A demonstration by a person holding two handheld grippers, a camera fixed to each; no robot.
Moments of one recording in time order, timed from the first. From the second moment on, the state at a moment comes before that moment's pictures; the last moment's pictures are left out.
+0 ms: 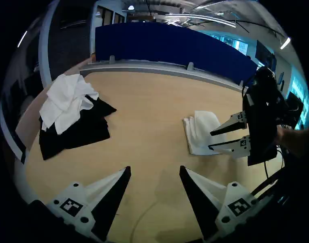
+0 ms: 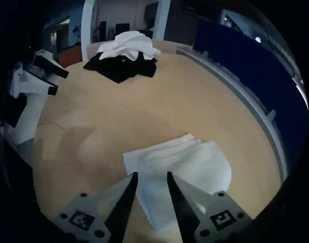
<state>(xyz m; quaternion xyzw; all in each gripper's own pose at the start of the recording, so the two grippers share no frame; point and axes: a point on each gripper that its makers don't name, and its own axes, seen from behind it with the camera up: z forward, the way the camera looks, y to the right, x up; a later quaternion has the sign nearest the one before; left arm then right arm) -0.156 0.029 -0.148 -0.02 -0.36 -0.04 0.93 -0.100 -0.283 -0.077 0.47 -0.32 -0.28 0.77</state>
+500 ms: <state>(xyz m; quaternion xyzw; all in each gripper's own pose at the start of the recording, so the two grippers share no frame) -0.154 0.033 -0.146 -0.03 -0.36 -0.04 0.93 -0.099 -0.227 -0.077 0.41 -0.35 -0.25 0.80</state>
